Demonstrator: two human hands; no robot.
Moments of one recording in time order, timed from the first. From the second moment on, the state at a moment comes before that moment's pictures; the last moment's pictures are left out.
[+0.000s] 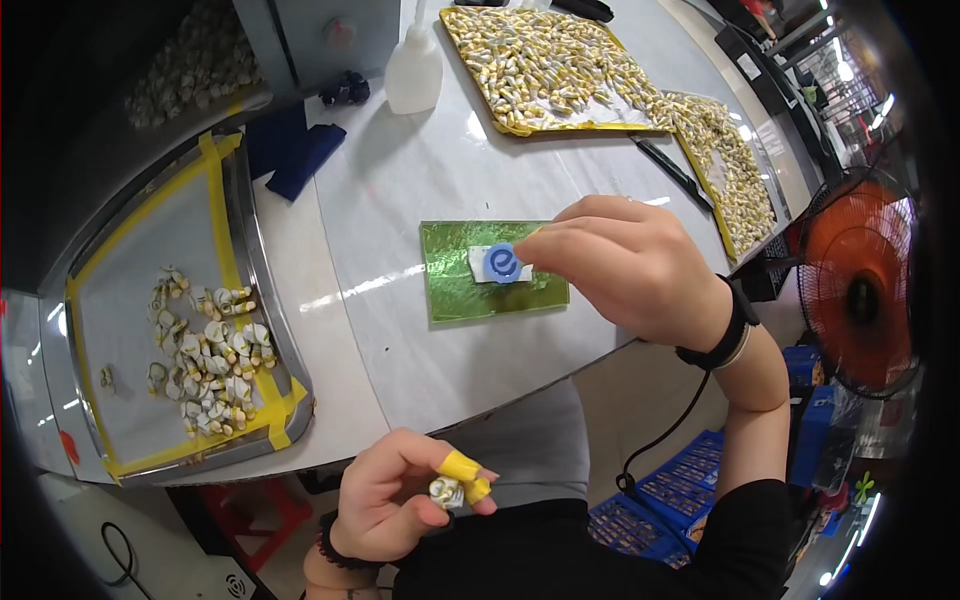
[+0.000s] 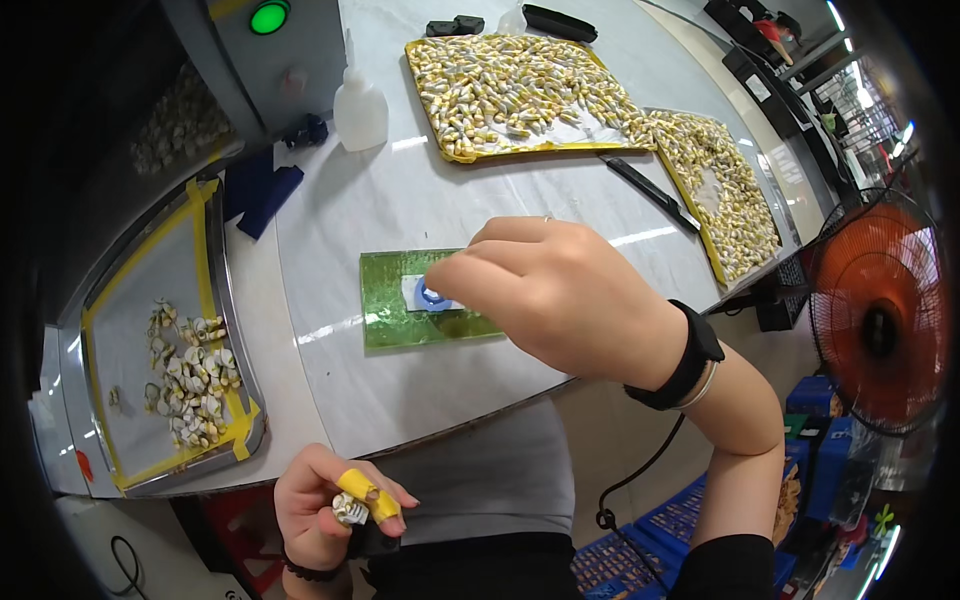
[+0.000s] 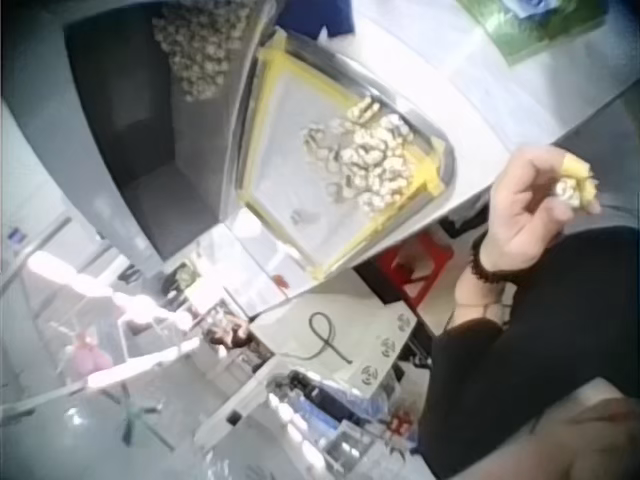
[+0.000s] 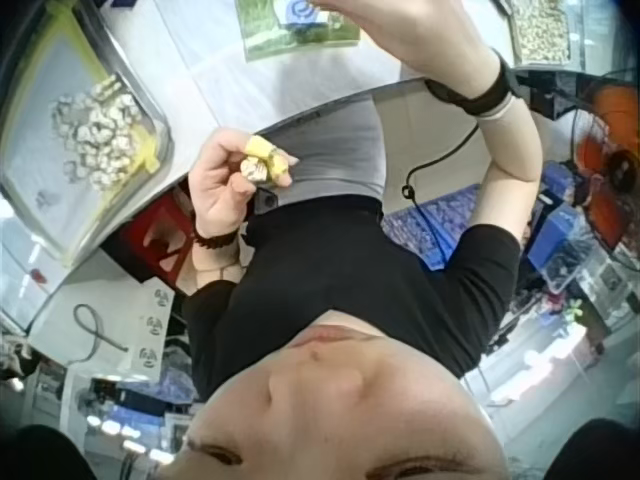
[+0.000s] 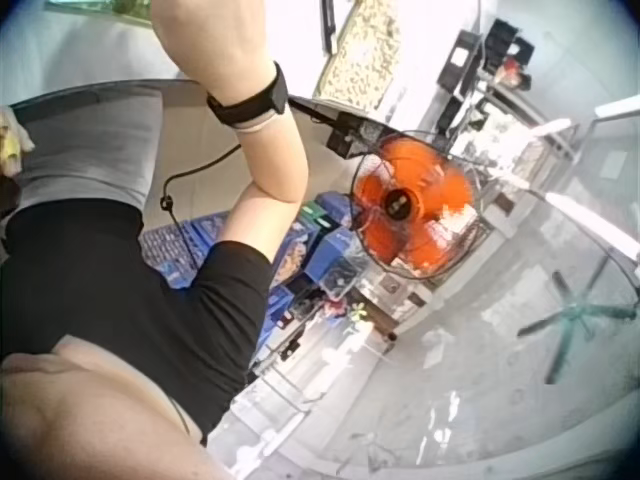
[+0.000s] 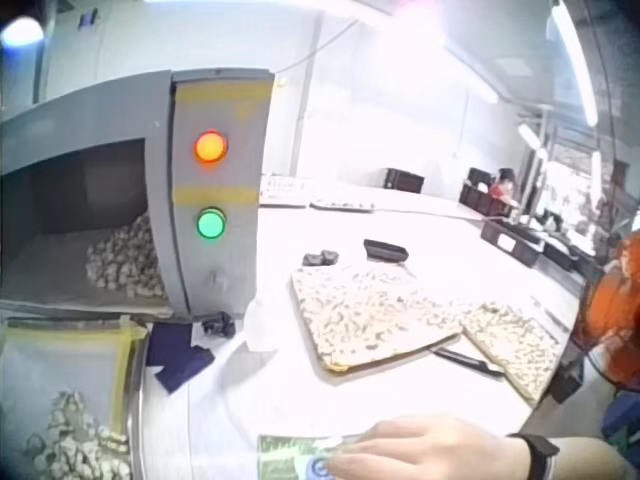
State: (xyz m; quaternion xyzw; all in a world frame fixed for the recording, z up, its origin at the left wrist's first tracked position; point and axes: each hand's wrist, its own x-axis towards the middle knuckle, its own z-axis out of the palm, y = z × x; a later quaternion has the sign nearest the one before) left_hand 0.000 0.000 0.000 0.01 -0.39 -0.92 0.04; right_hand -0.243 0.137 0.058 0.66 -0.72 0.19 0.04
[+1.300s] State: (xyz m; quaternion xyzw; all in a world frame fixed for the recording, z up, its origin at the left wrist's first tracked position) left_hand -0.029 -0.003 0.012 0.06 -0.16 -0.97 -0.17; right_hand -0.187 0.117 0.064 0.75 -0.52 0.41 0.07
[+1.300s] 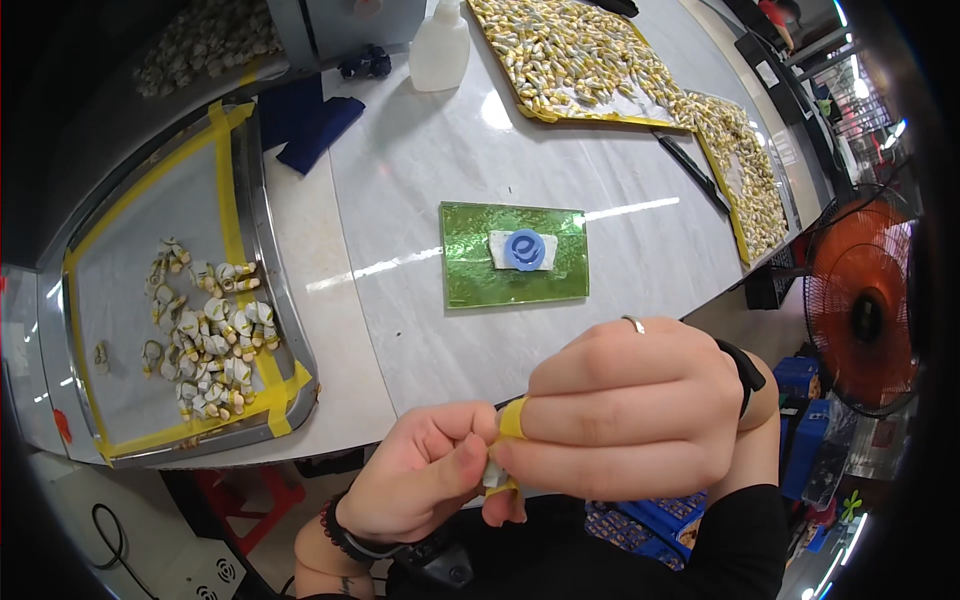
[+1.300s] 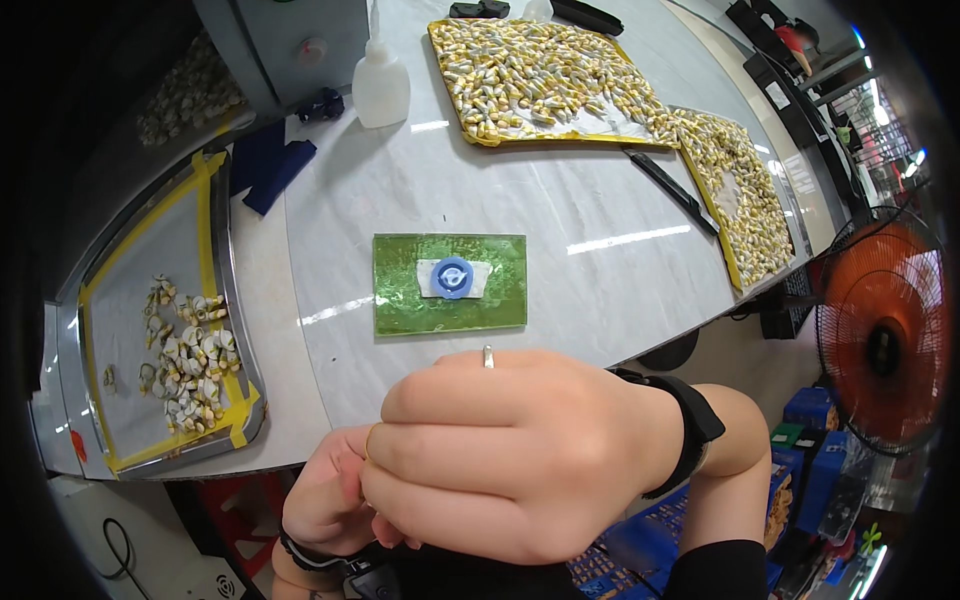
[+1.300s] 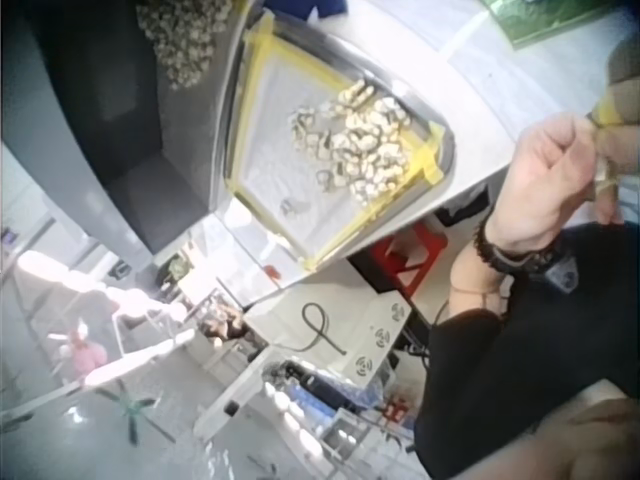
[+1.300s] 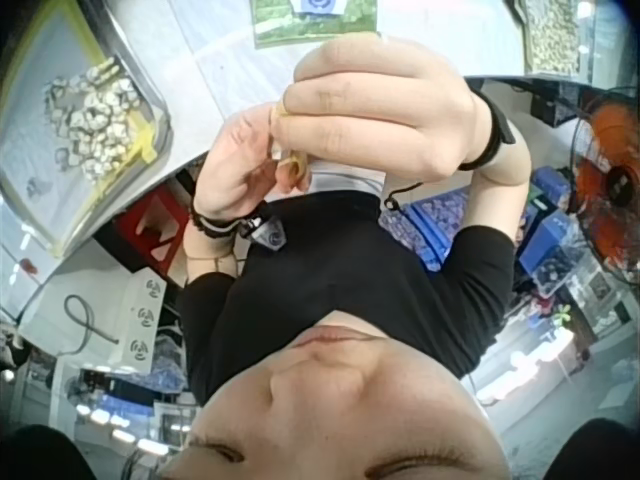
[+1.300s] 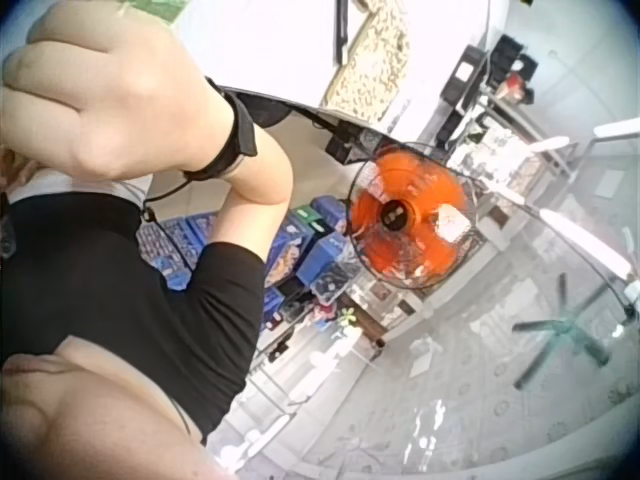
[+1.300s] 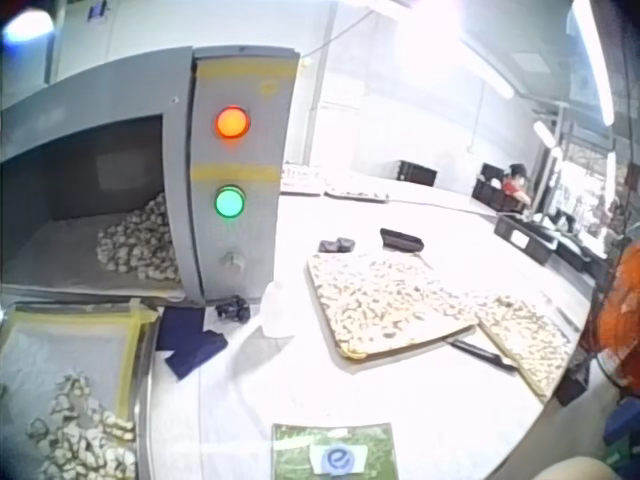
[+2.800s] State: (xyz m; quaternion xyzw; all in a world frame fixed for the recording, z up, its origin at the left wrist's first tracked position) left_hand -0.038 0.012 0.044 -0.05 -0.66 -0.74 0.14; right_hand -0.166 0.173 0.085 0.73 -0.58 0.35 0.11
